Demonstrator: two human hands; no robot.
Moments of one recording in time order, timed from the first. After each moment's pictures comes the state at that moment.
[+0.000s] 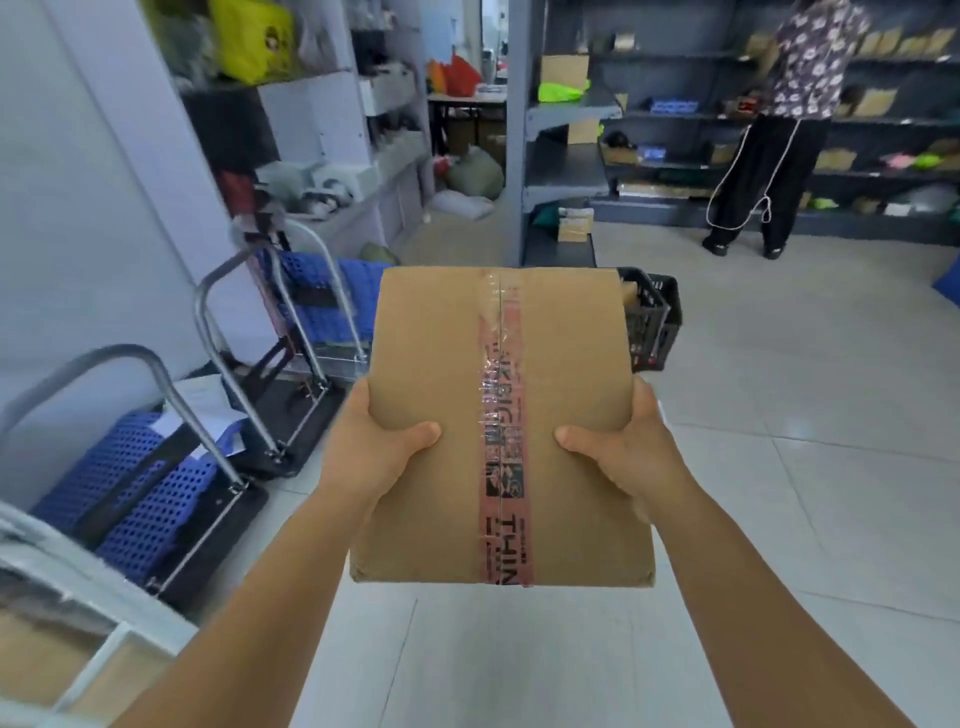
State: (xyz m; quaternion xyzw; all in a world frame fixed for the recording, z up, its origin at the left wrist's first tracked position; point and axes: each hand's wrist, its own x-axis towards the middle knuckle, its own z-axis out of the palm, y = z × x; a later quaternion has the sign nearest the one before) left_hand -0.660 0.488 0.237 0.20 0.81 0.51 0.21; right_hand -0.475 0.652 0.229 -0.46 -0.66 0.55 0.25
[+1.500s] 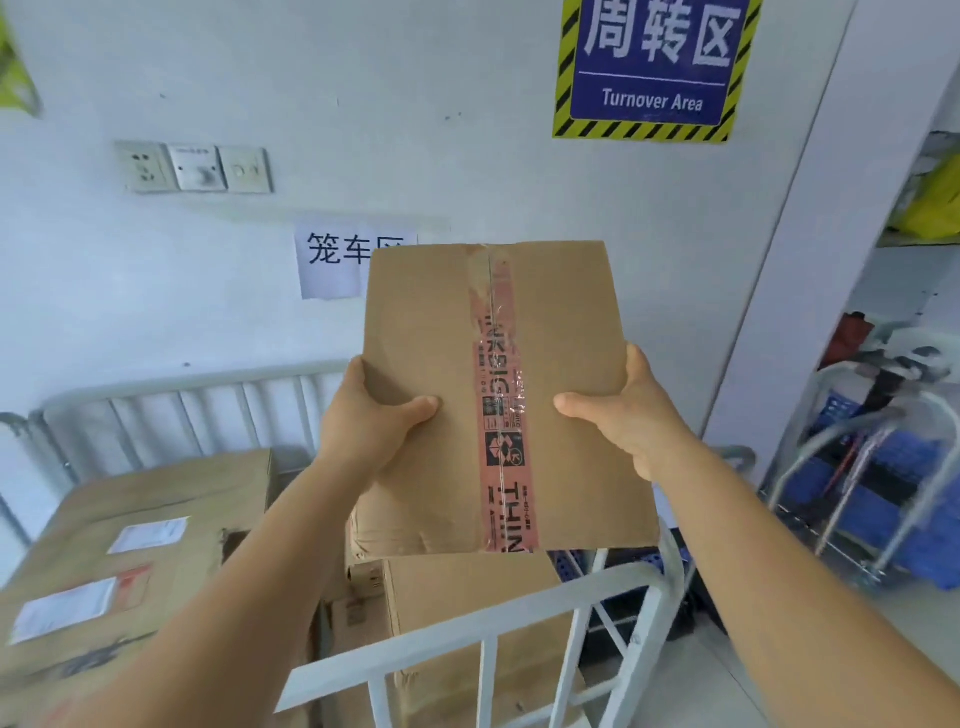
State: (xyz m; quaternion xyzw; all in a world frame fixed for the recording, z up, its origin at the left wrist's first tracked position) left_hand -0.908 -0.153 0.325 -0.17 0.79 0.55 -0.20; right_hand -0.966 0.096 0.339 0.02 -0.81 0.58 0.01
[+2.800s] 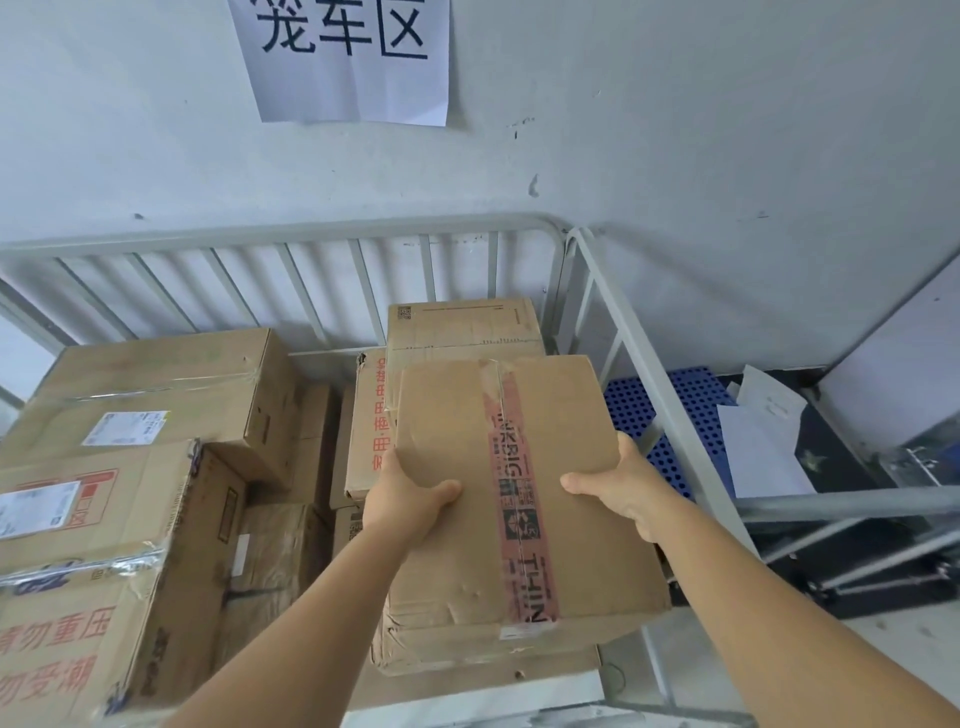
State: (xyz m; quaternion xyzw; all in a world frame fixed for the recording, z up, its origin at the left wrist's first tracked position) left_hand -1.109 -0.146 0.095 -0.43 0.78 0.46 0.06; right_hand -1.227 0.075 0.087 -0.09 -0.83 0.44 -0.33
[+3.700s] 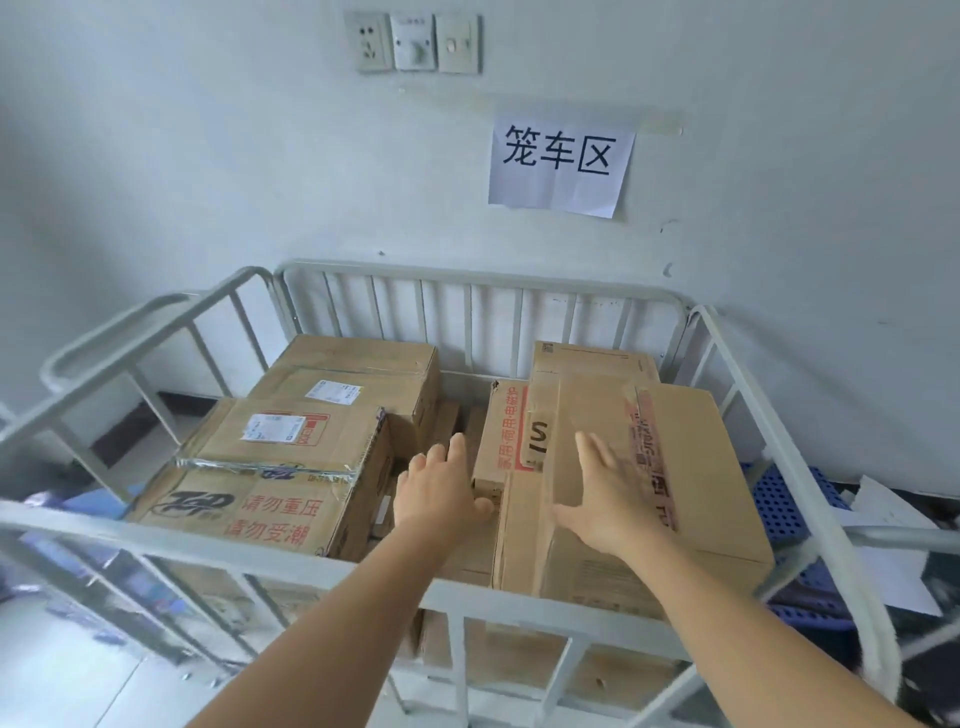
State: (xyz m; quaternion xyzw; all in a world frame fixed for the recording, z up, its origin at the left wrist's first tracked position) left_hand -0.894 -0.179 0.178 -0.34 0.93 0.15 0.00; right_hand -1.007 -0.025 0.181 0.31 -0.93 0.12 -0.13
